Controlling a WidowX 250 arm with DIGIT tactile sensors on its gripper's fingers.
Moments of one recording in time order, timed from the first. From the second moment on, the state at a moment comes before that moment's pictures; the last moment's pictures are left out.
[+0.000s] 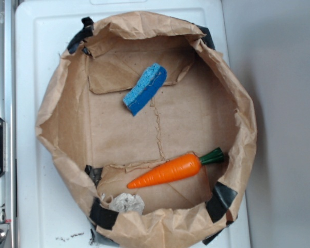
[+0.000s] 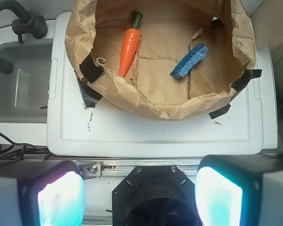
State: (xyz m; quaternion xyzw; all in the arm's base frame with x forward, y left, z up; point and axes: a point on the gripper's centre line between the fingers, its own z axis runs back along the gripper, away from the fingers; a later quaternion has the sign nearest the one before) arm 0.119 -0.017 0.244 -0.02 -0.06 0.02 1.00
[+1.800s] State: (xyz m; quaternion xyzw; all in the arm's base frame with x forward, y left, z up) arm 0.248 0.026 0.180 0.00 -0.06 0.09 0.99
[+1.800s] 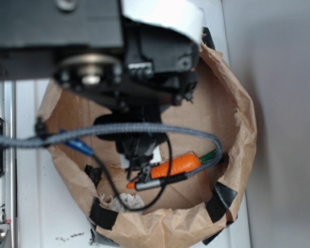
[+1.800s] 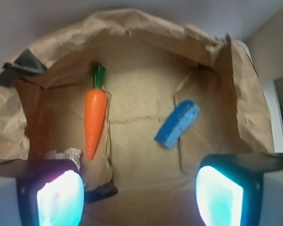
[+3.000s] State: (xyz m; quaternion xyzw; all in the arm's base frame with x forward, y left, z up) arm 0.255 0.056 0.109 -0.01 -0.07 0.14 0.99
